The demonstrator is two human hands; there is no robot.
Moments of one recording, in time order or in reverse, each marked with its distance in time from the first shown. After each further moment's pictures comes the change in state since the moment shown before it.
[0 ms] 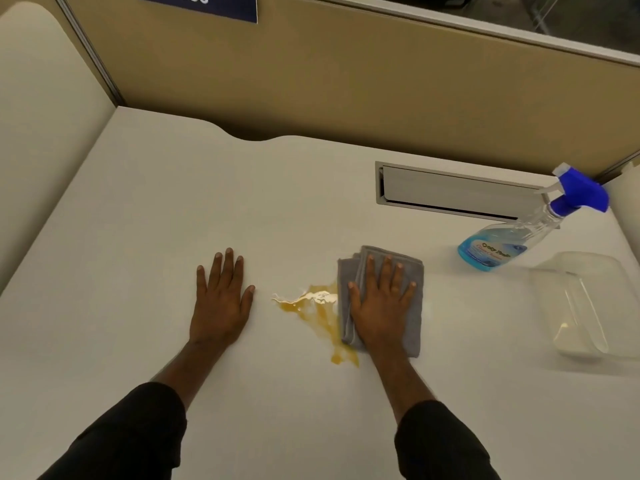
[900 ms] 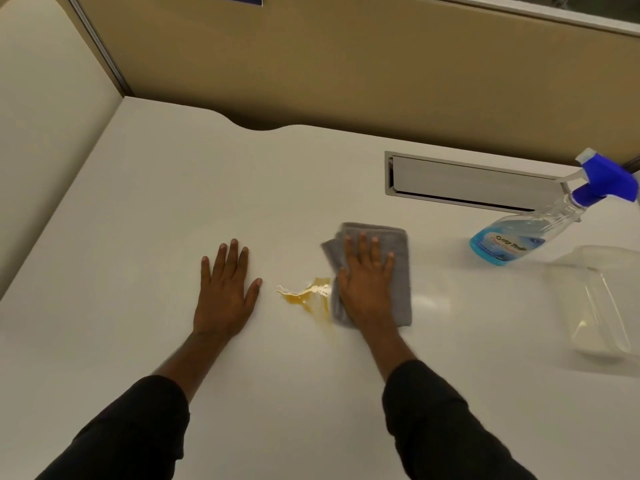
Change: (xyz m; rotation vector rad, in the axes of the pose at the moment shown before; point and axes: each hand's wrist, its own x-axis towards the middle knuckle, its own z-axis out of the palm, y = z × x) left_hand 0.000 -0.003 0.005 0.012 0.003 -0.009; right_hand 0.022 -0.035 -0.008 -0.019 -0.082 -0.226
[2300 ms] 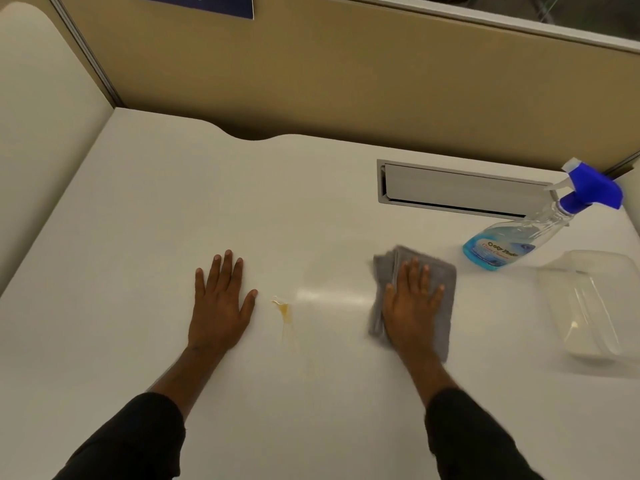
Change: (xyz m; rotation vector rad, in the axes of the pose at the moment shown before) left_hand 0.000 -0.001 0.004 -0.035 0.013 -0.006; right_hand -0.032 0.075 -0.007 0.081 0.003 0.281
